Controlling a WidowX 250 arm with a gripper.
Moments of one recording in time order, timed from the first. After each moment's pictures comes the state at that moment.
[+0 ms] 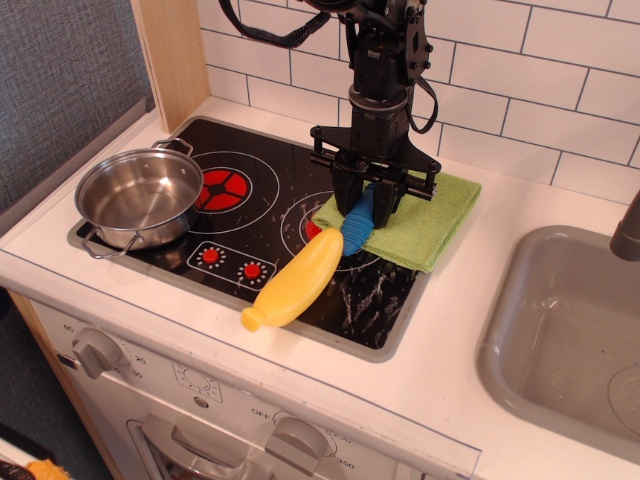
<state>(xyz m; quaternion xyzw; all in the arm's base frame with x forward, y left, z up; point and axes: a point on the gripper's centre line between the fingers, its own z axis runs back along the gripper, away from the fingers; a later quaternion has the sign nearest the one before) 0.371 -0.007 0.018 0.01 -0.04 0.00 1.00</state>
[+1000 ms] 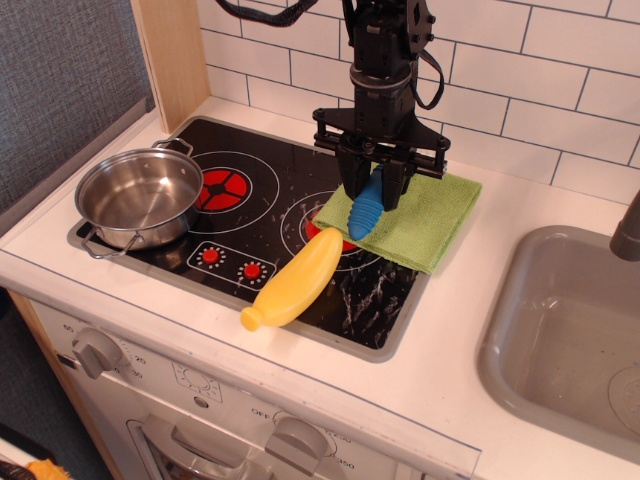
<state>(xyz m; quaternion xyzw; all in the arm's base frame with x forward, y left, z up) 0.371 -0.012 0.041 -0.01 -0.06 0.01 1.00</state>
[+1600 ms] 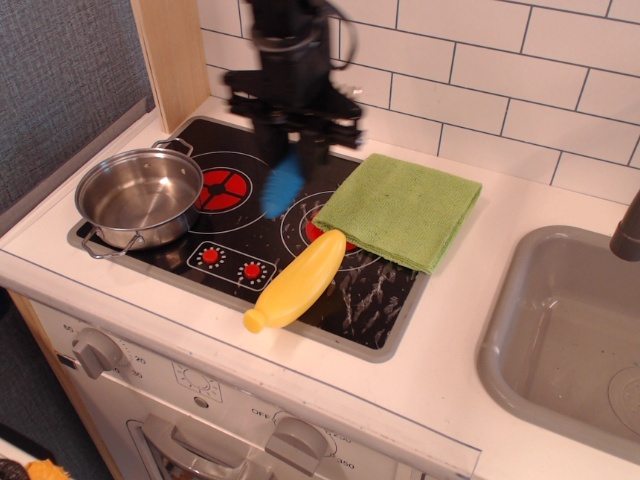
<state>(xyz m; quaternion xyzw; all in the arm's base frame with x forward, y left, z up) 0.319 0.040 0.085 0.02 -0.11 0.00 0.99</state>
